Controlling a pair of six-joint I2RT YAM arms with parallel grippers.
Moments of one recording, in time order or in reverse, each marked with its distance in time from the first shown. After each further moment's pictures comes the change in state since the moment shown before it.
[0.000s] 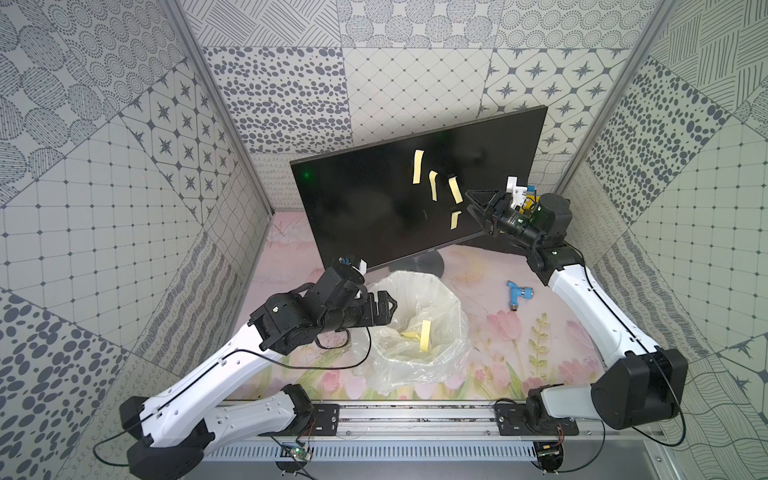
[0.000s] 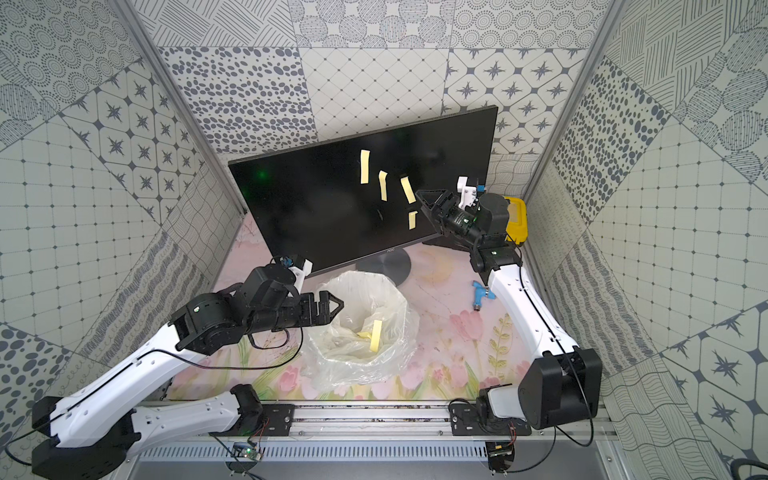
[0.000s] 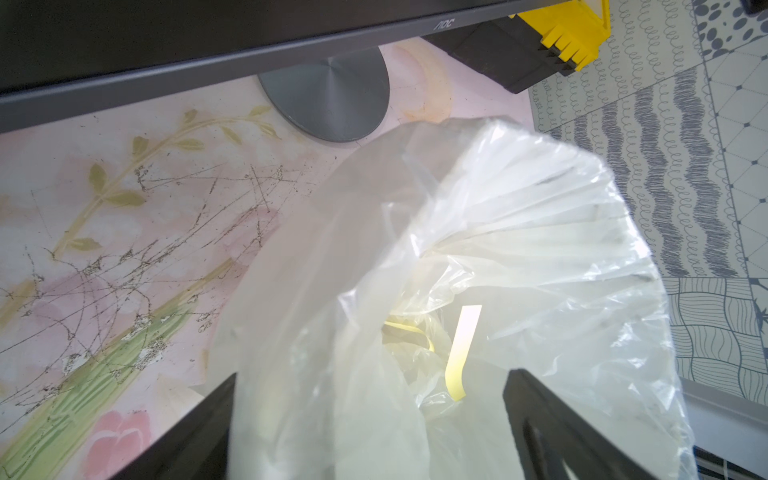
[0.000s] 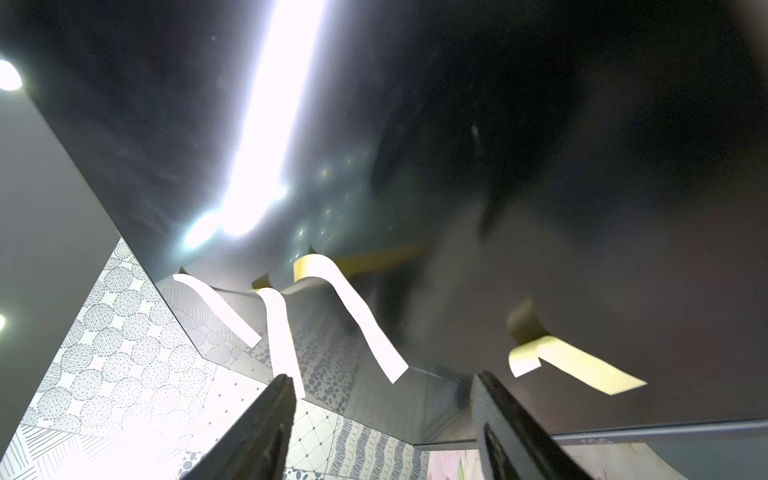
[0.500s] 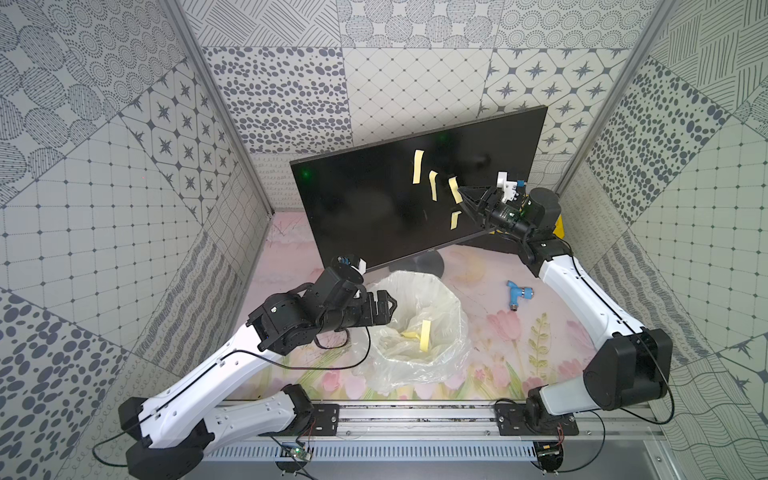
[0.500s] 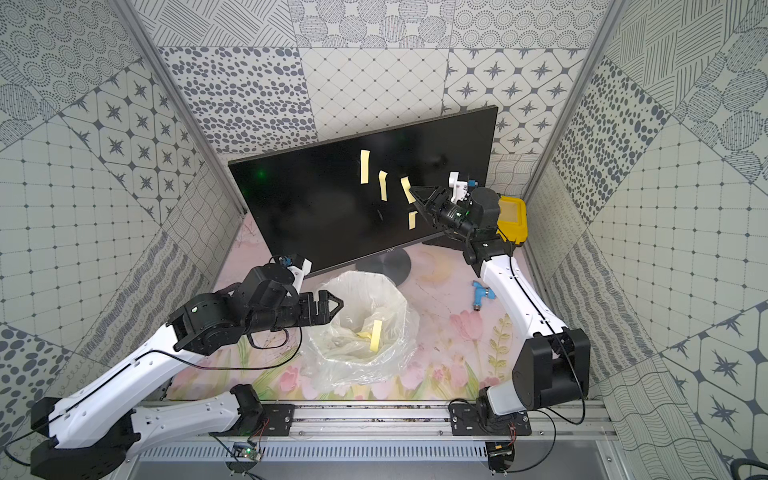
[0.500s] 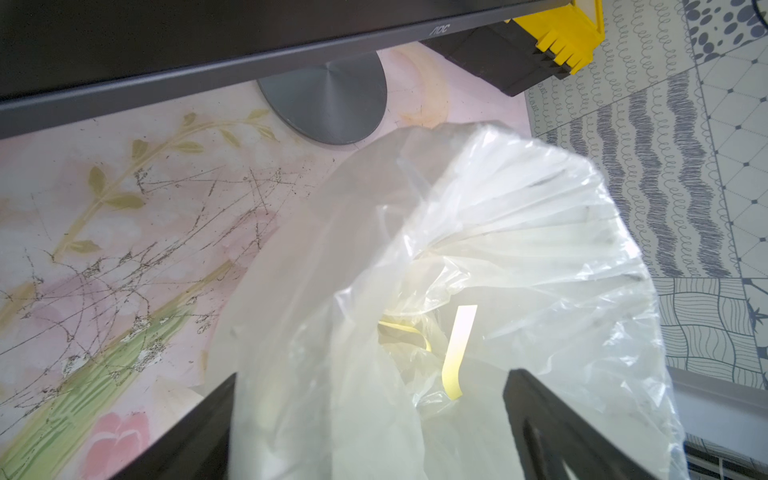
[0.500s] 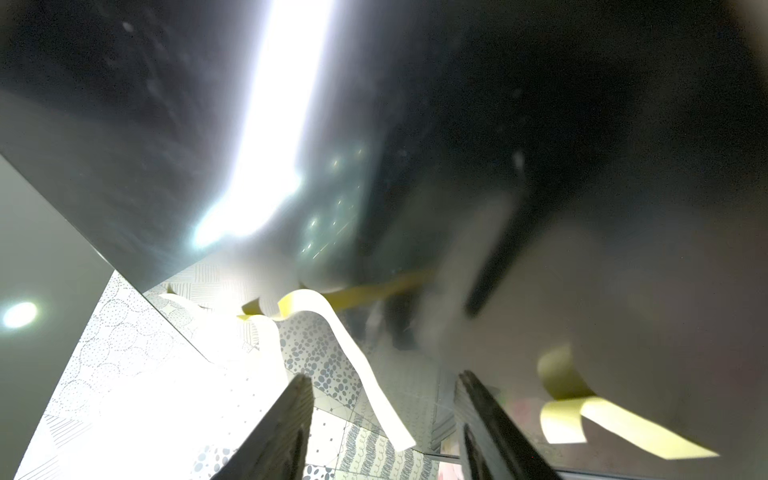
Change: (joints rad) left arm 0.000 -0.003 0.006 -0.001 0.000 0.000; right arm 0.027 0.084 0.062 0.060 -0.021 0.026
